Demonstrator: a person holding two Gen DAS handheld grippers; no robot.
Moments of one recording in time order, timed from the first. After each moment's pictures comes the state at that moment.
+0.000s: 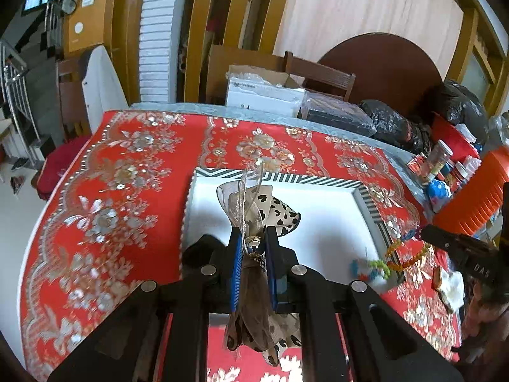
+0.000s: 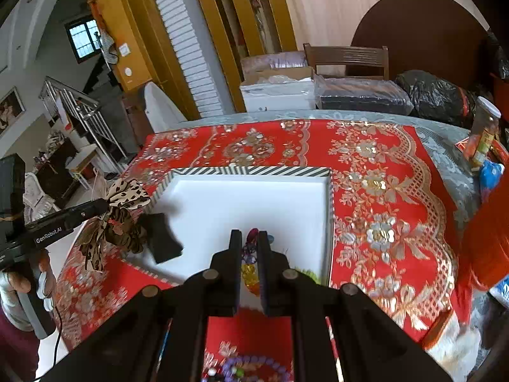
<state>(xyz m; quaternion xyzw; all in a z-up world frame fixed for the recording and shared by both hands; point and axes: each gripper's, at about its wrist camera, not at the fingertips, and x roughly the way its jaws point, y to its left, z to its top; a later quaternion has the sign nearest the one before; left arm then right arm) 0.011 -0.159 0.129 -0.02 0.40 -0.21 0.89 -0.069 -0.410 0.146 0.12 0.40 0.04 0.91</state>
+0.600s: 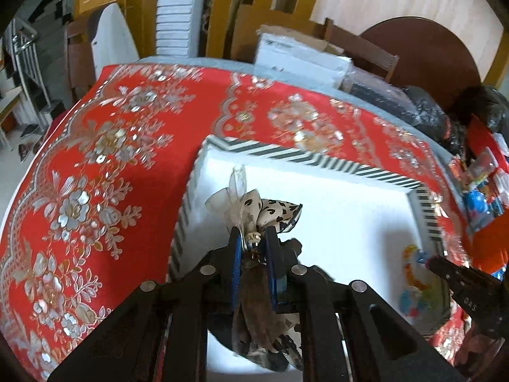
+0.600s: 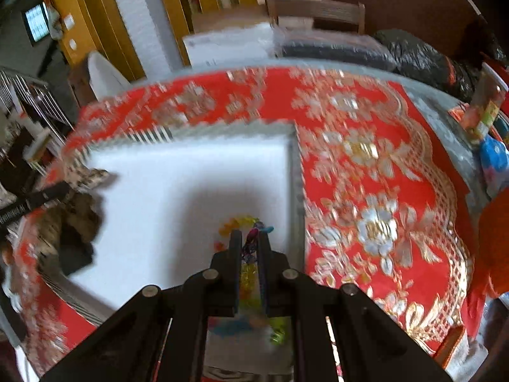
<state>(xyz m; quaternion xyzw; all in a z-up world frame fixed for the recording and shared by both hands) 0.085 -0.172 0.051 -0.04 0.47 -0.15 0.87 -0.006 -0.436 0.048 0.09 0.49 -0.05 0.86</state>
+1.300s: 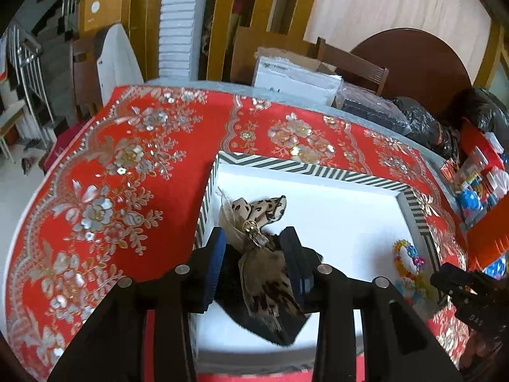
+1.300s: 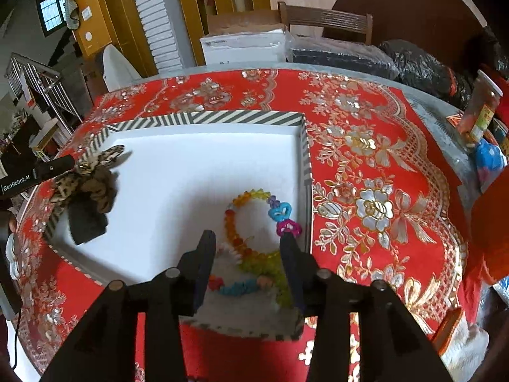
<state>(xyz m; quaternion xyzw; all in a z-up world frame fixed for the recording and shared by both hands) 0.049 -0.157 0.082 -0.03 0.42 -0.16 0.89 -0.052 -0.416 0.071 0.08 0.46 -0.03 0.88</state>
